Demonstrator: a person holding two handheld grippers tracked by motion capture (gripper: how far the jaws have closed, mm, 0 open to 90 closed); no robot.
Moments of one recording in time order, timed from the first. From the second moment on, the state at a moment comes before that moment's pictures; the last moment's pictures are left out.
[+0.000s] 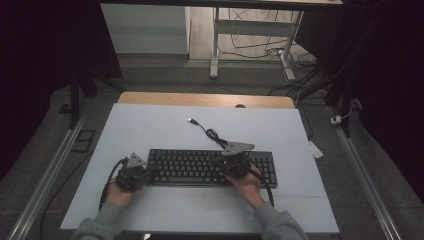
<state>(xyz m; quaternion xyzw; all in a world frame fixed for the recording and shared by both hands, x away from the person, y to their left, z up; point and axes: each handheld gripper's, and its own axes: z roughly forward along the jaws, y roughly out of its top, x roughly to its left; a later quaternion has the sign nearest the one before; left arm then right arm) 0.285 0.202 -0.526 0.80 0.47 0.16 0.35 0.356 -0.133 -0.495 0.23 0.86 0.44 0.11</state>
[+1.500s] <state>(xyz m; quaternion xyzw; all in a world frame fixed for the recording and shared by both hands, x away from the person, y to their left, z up) 0.286 0.202 -0.531 0.80 0.47 0.15 0.35 0.375 -0.082 -0.515 0.23 0.88 0.40 0.11</state>
